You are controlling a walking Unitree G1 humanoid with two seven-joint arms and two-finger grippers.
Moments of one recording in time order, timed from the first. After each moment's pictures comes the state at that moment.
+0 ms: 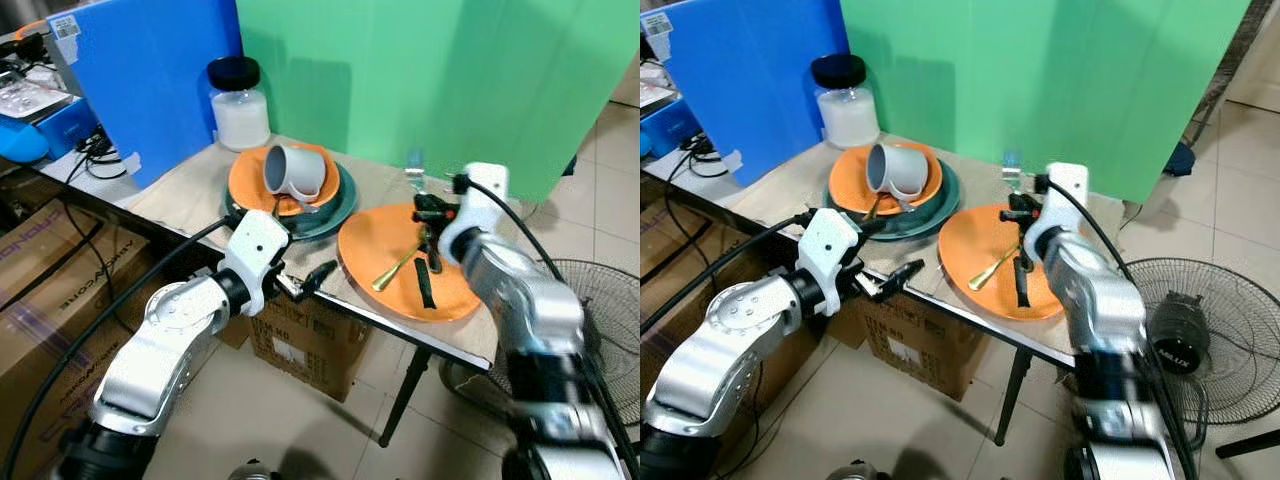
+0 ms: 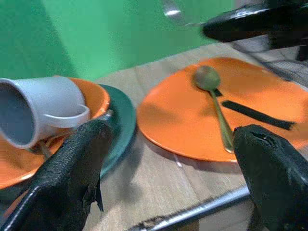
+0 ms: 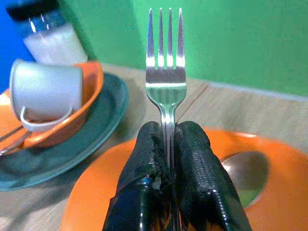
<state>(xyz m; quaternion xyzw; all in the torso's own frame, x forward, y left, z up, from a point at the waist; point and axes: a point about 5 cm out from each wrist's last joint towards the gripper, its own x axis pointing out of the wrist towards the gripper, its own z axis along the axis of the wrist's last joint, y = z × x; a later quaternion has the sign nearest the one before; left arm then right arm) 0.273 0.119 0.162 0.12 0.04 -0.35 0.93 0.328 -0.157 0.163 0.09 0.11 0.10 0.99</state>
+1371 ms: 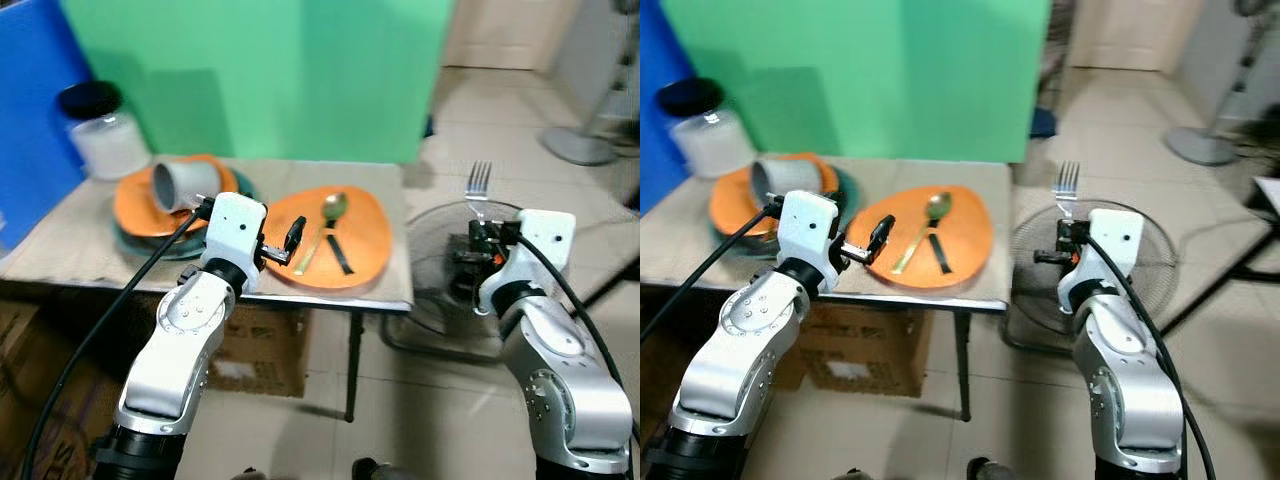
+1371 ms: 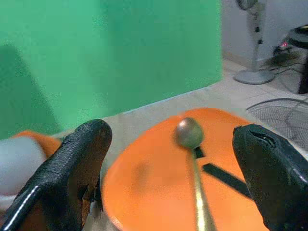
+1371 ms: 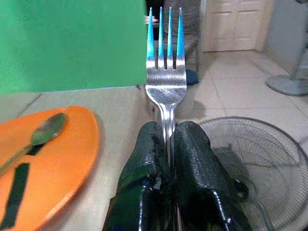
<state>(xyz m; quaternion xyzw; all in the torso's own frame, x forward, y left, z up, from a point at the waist) 0.283 0.128 0.165 0.09 0.00 -0.16 0.98 0.261 -0.173 0.160 0.03 0.06 -0.02 1.00</state>
